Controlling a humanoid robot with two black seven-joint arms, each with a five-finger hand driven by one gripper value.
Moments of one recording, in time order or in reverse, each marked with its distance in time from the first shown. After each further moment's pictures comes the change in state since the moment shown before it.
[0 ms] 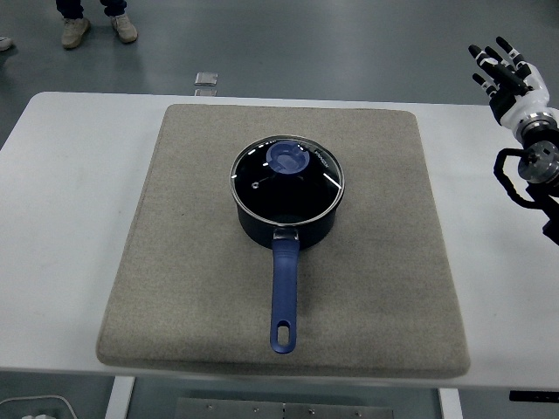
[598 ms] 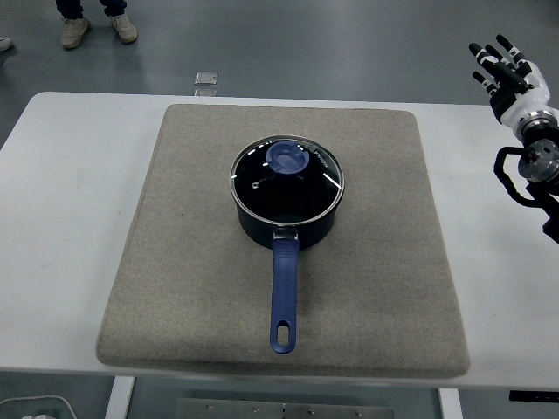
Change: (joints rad) left arm 0.003 0.000 0.001 -0.004 0.000 0.000 0.000; right arm 0.004 0.000 0.000 -0.001 0.000 -0.002 0.000
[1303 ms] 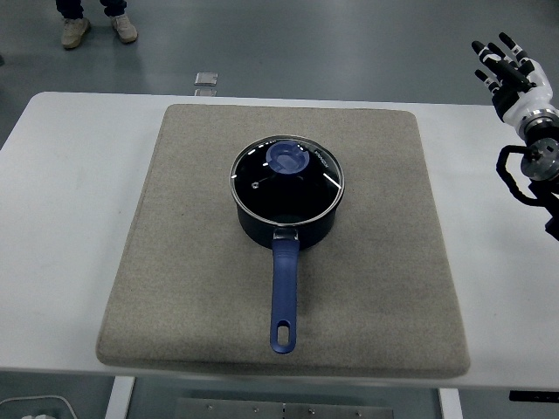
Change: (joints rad) left arm 0.000 0.000 0.001 0.002 0.001 0.000 0.000; right arm 0.004 -0.006 0.000 0.000 0.004 0.006 0.000
